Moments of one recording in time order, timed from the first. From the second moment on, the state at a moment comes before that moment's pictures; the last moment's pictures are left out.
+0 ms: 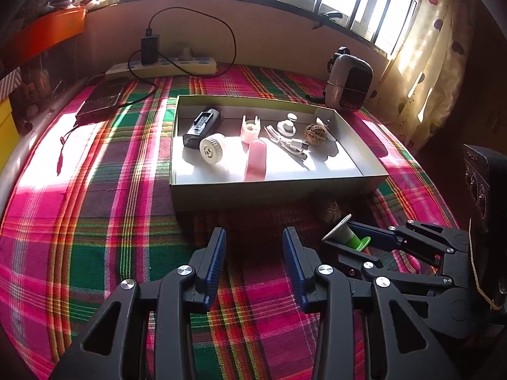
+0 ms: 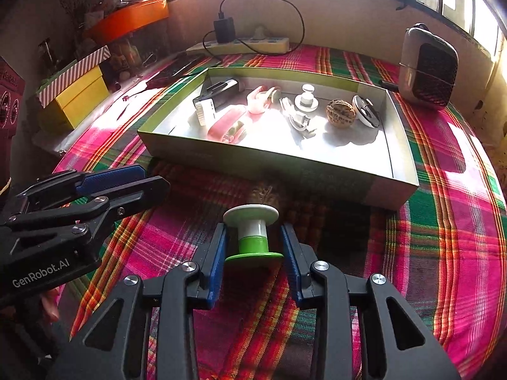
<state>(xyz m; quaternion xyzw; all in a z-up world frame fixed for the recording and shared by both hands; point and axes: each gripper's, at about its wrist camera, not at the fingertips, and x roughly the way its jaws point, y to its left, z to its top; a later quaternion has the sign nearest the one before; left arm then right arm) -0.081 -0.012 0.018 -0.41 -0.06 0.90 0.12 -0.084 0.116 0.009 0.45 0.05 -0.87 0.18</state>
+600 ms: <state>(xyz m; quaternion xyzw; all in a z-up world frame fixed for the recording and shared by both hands) -0.092 0.016 0.014 -0.42 -0.07 0.89 0.16 -0.076 0.157 0.014 0.43 0.02 -0.89 0.15</state>
